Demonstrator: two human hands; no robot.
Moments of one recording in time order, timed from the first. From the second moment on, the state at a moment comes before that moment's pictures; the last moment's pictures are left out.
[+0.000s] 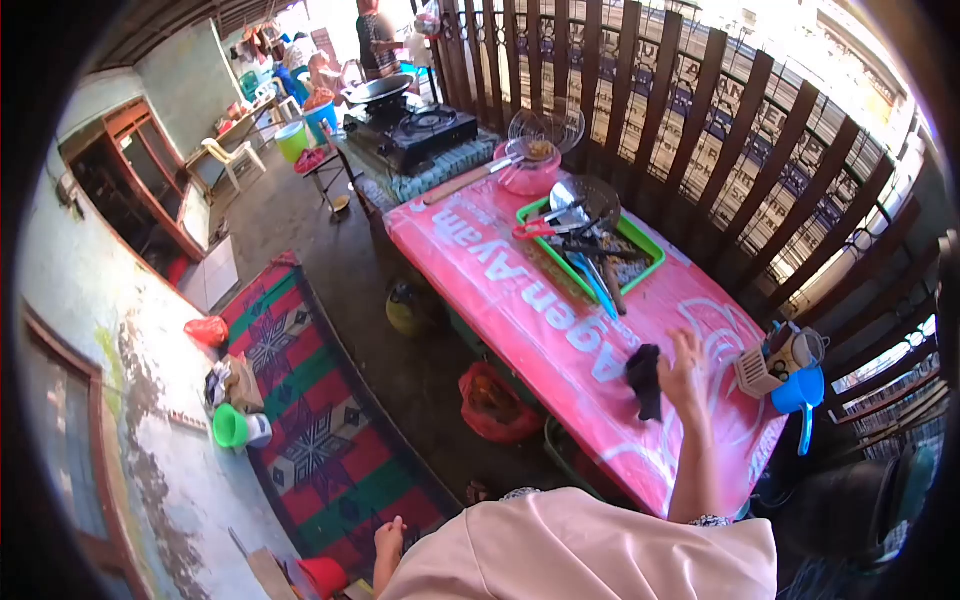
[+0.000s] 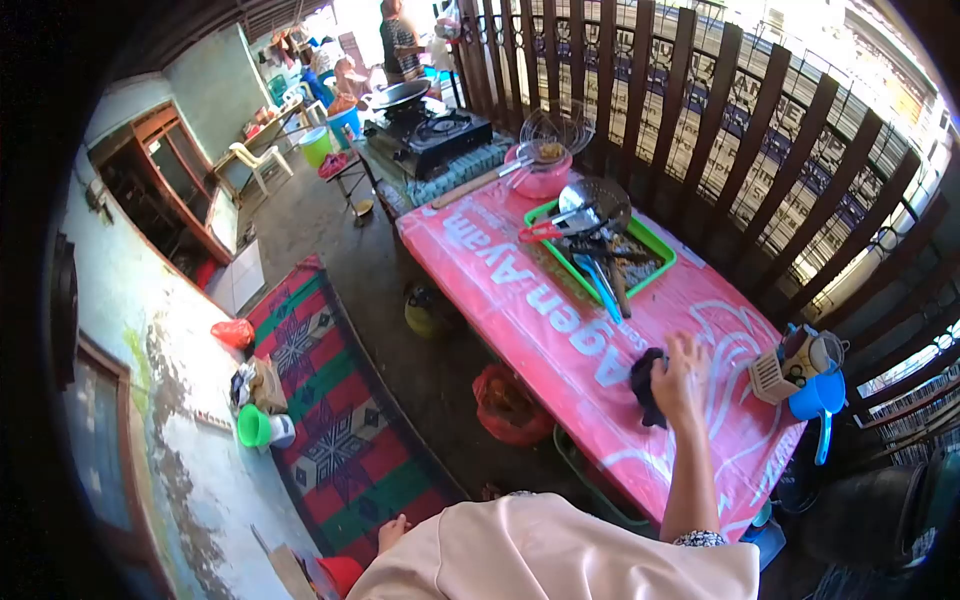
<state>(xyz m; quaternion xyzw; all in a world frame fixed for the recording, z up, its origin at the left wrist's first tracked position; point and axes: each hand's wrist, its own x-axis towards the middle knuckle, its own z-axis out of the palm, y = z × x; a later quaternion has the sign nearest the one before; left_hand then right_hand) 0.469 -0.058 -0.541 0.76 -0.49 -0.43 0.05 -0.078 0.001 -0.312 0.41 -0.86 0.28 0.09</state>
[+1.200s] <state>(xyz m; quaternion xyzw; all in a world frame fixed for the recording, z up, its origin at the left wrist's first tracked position) 0.033 -0.693 -0.436 0.35 -0.66 -0.67 -0.01 -0.153 -0.515 -0.444 0.02 -0.64 0.65 -0.40</state>
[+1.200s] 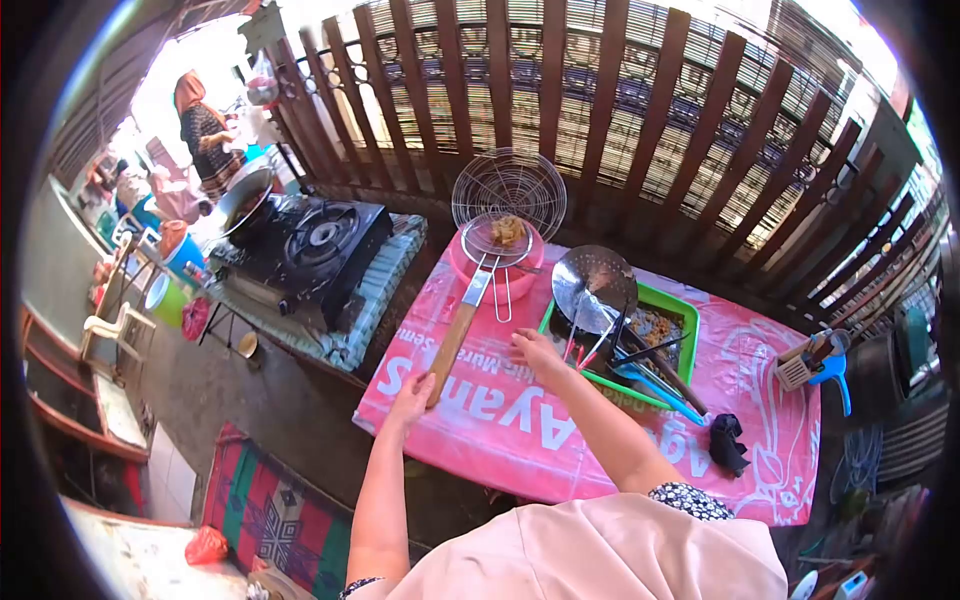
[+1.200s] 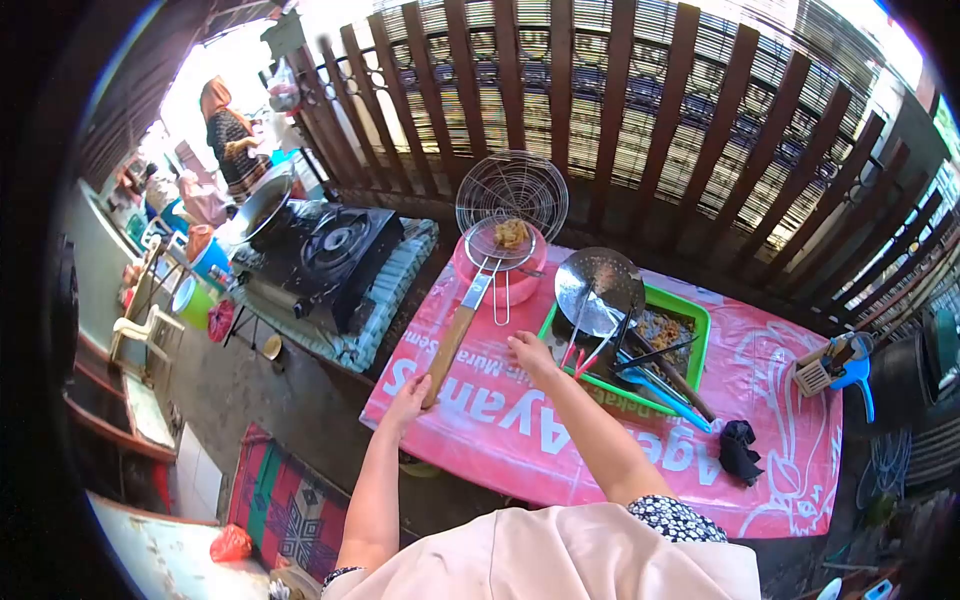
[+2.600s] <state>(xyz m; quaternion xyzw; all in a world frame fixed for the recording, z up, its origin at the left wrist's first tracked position) 0.039 -0.593 -0.368 0.34 -0.58 -0.74 0.03 -0.141 -0.228 -0.402 0.09 -0.99 0.08 0.12</state>
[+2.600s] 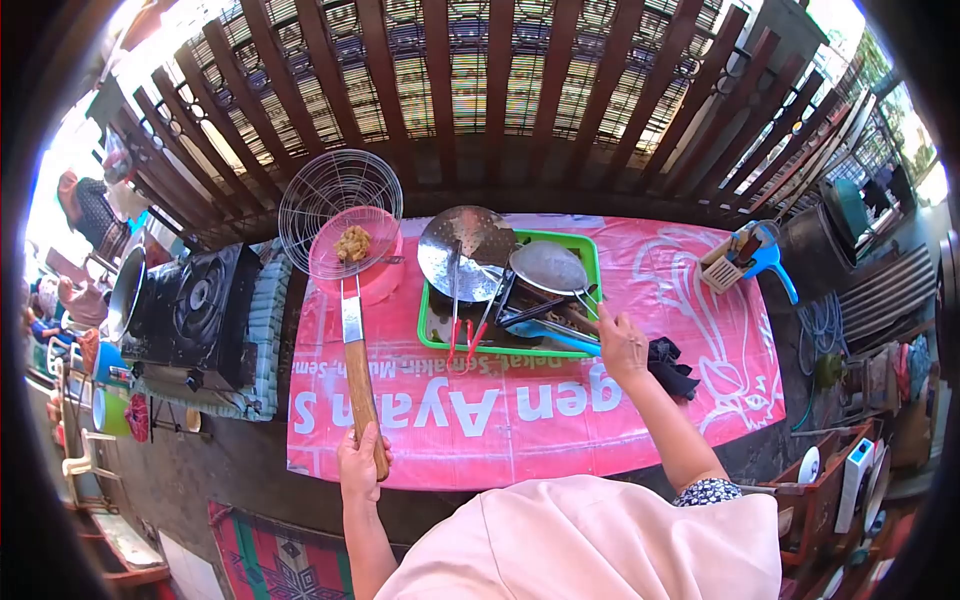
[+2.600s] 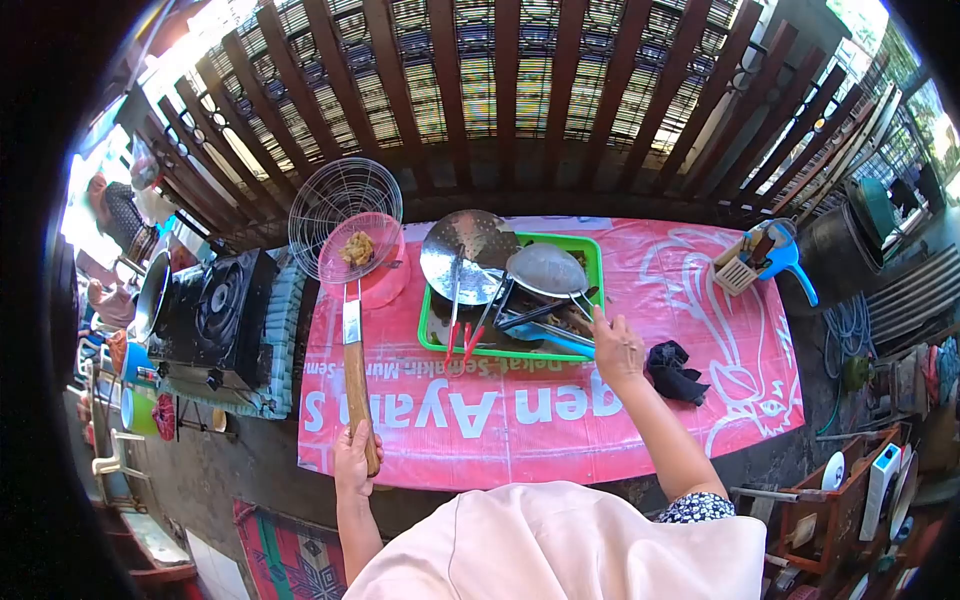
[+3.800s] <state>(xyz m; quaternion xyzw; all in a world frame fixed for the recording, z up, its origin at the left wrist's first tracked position) 0.045 -0.637 -0.343 0.33 -0.58 -0.74 0.08 -0.194 -0.548 -0.425 0.00 -0.61 0.76 -0.24</state>
